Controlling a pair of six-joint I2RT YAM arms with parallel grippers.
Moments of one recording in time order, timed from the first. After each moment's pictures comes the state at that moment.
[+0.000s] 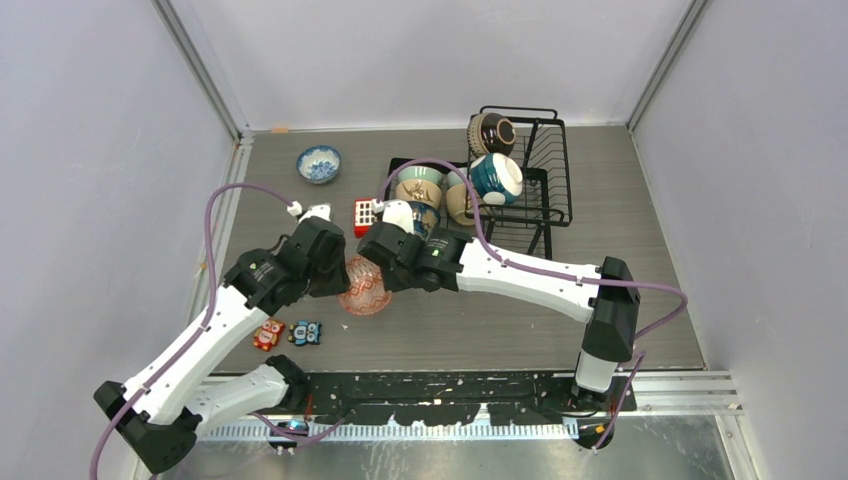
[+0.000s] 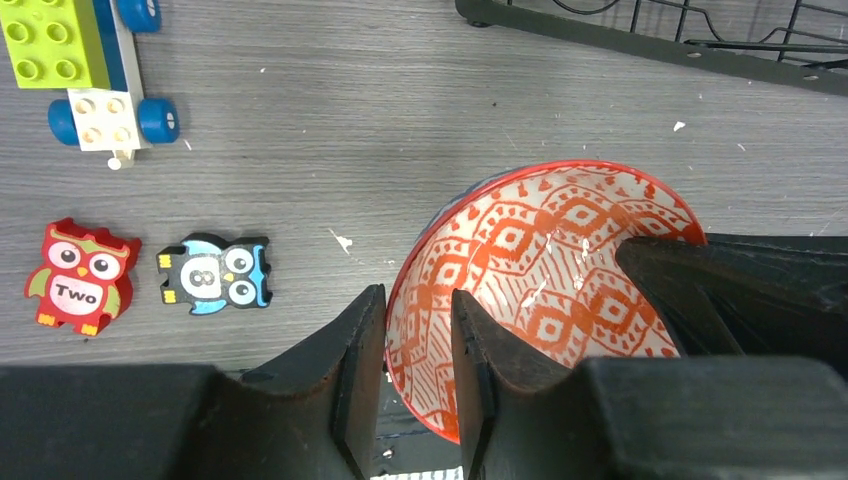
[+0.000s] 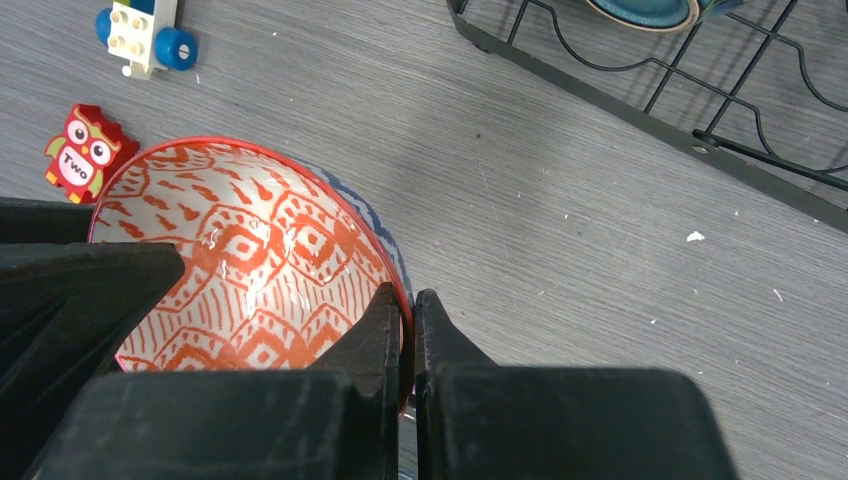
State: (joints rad) left arm -0.68 0.94 1.07 -1.08 -0.26 -0.69; right arm 1.20 1.77 1.65 -0.83 0.39 0.78
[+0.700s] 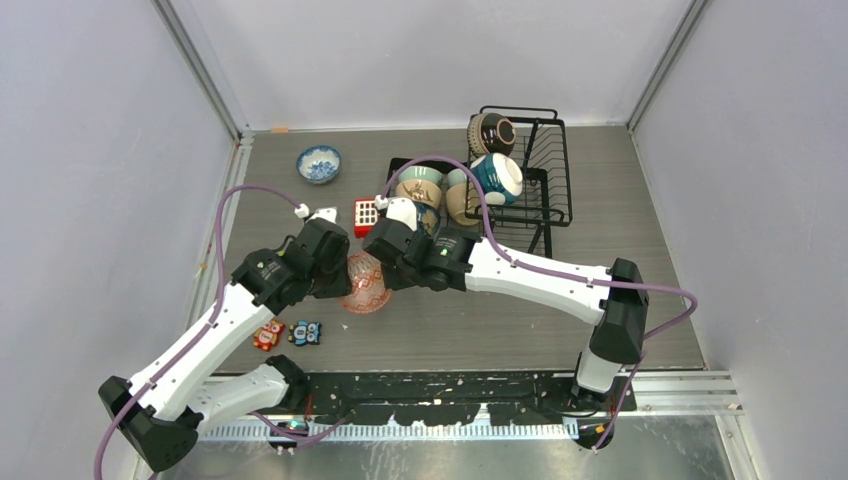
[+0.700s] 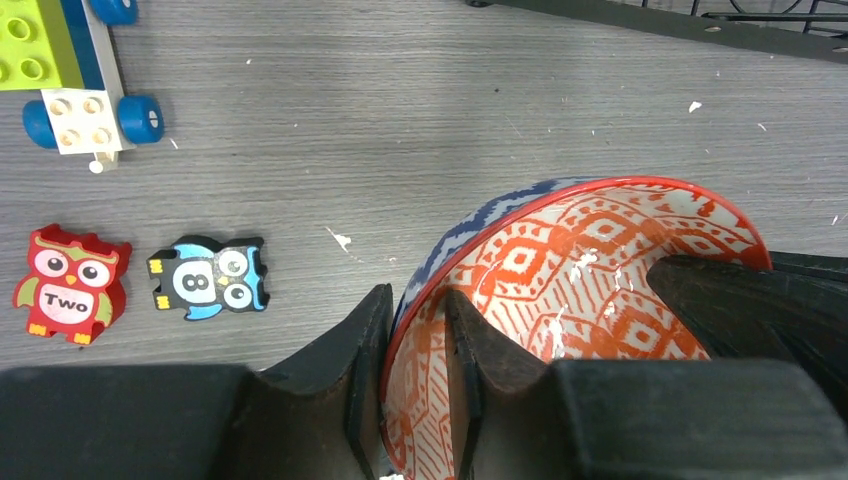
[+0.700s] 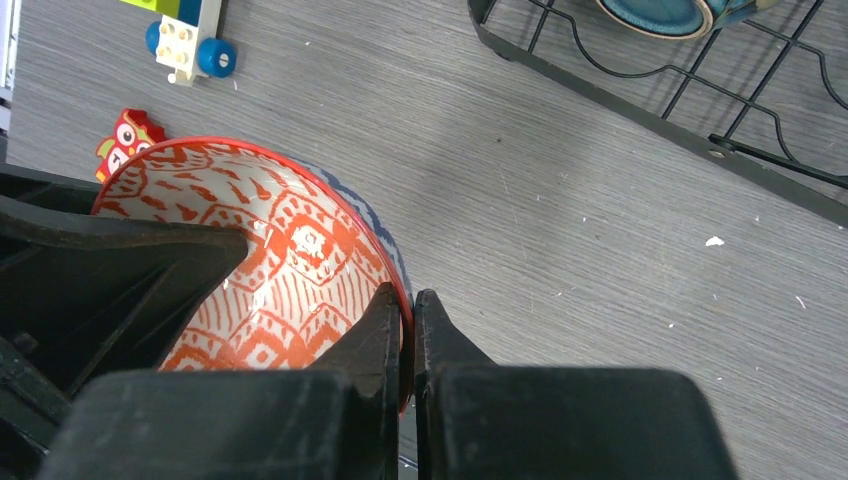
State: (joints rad) left arm -0.67 0.96 1.03 -1.04 -0.23 -0.66; right arm 1.19 1.72 1.62 -0.80 0.36 0.78
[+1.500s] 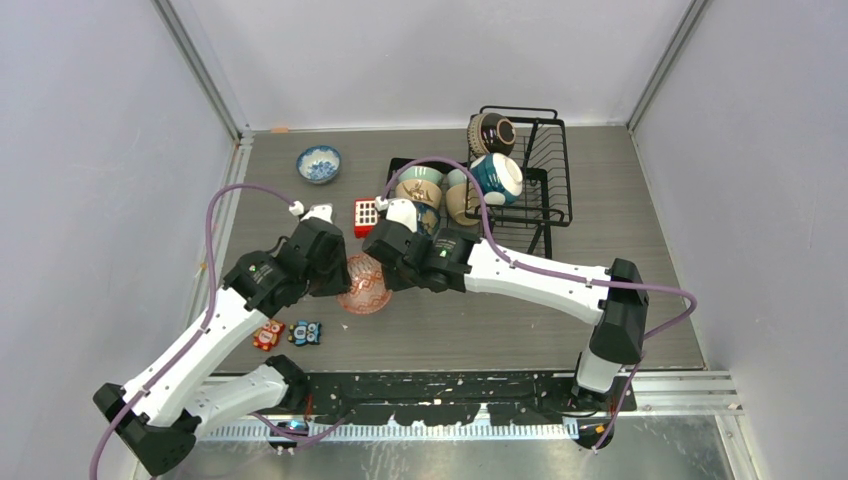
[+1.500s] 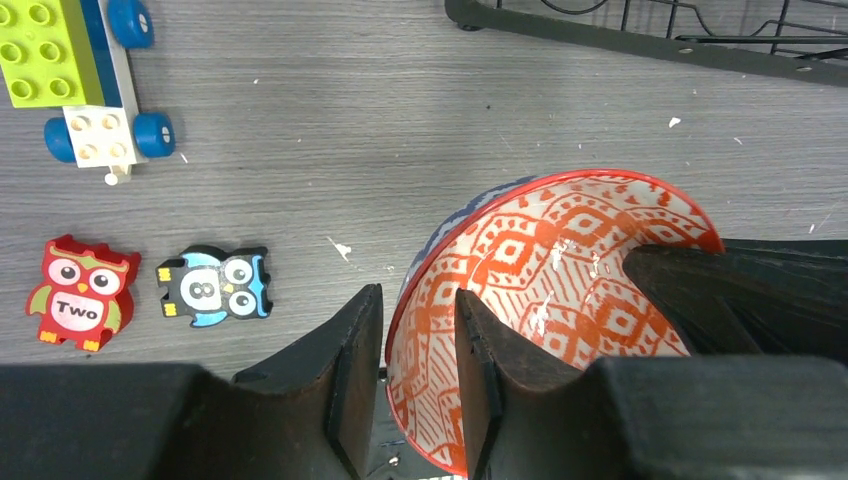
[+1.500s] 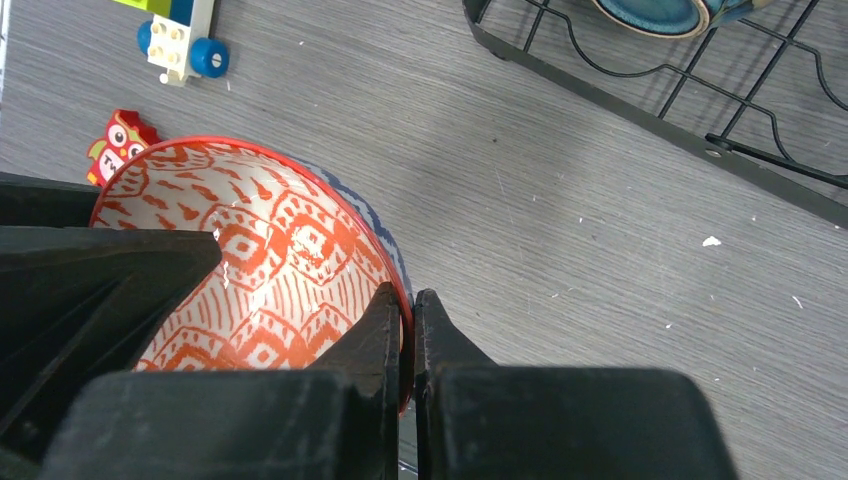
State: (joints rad) left arm -0.67 0.94 1.04 -1.05 -0.25 -0.65; right arm 1.19 1.72 1.61 -0.78 0.36 0.78
